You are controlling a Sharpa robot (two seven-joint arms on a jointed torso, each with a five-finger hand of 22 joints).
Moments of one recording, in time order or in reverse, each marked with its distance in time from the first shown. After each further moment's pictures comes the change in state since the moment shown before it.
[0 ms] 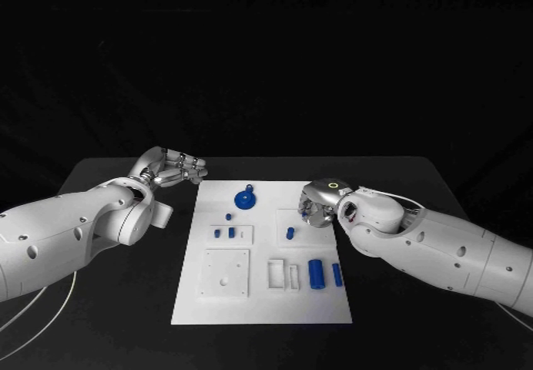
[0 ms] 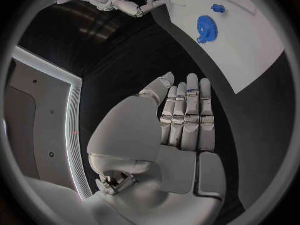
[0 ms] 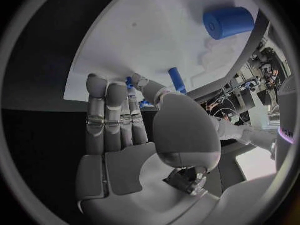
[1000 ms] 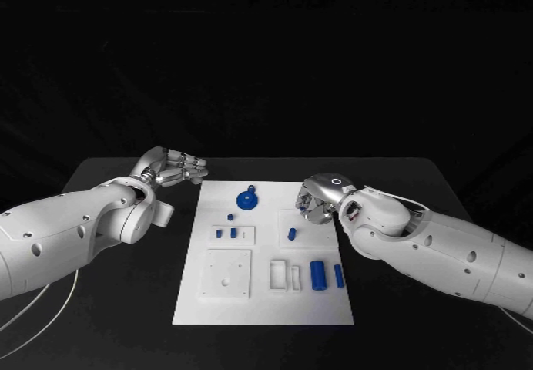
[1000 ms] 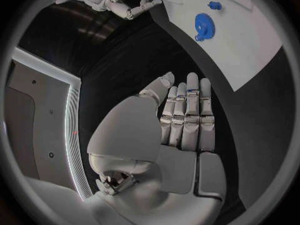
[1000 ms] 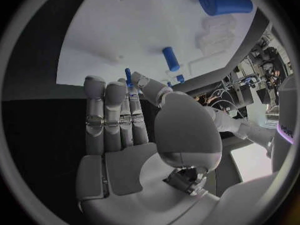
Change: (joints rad) left arm 0.000 0.001 0.000 -0.015 0.001 0.000 -0.004; left_hand 0.000 0.000 -0.004 -0.004 0.000 0.000 0.000 0.000 0.000 0.000 0.000 0.000 0.000 0.005 -0.005 0.036 0.014 0.000 0.006 -0.003 -0.002 0.050; right arm -0.014 -0.020 0.033 0.076 0.001 -0.088 -0.020; right_hand -0.007 0.006 0.066 -0.032 0.008 0.062 -0.019 0.001 0.006 0.061 -0.015 -0.002 -0.001 0.006 -0.015 -0.009 0.011 -0.034 0.003 -0.015 0.036 0.033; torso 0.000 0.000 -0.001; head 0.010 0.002
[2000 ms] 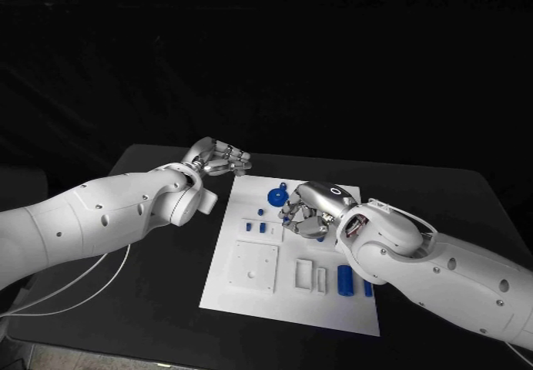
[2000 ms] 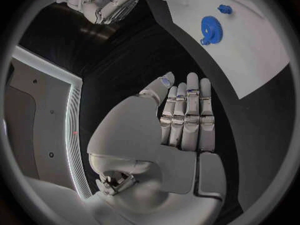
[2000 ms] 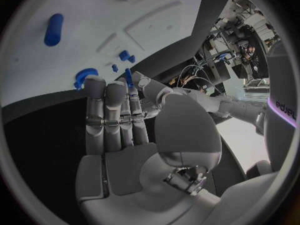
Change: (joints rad) left arm 0.000 0.044 0.000 -0.012 0.005 -0.007 -0.002; left_hand 0.000 0.000 0.000 0.000 0.000 0.000 0.000 0.000 0.000 -0.003 -0.004 0.000 0.000 -0.004 0.004 0.005 0.000 0.000 0.000 0.000 0.000 0.002; right arm -0.010 0.102 -0.025 0.122 0.155 -0.040 0.062; right_hand -0.010 0.009 -0.022 -0.007 0.010 -0.001 0.000 -0.001 0.000 0.003 -0.003 -0.001 -0.001 0.002 -0.002 -0.011 0.004 0.006 0.000 0.000 -0.012 0.001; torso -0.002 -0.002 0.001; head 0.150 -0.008
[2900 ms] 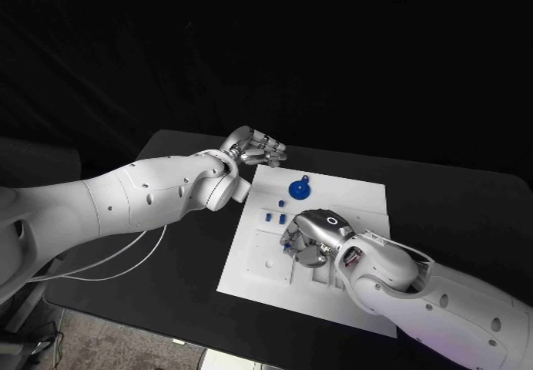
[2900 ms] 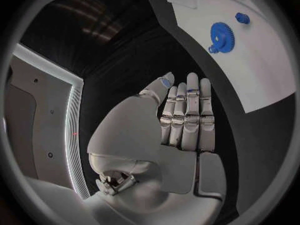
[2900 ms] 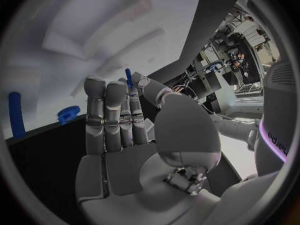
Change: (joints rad) left arm 0.002 0.050 0.000 -0.012 0.005 -0.005 -0.009; left_hand -0.004 0.004 0.000 0.000 0.000 0.000 0.000 0.000 0.000 0.000 0.000 0.000 0.000 -0.004 -0.004 0.000 0.000 0.000 0.000 0.000 0.000 0.000; right arm -0.064 0.080 -0.089 -0.045 -0.100 -0.013 0.018; right_hand 0.000 0.008 -0.004 -0.004 -0.013 -0.002 0.001 0.001 0.000 -0.001 0.000 0.001 0.000 0.001 0.002 -0.004 0.003 0.000 0.000 0.000 0.000 0.000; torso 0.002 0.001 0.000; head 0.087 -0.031
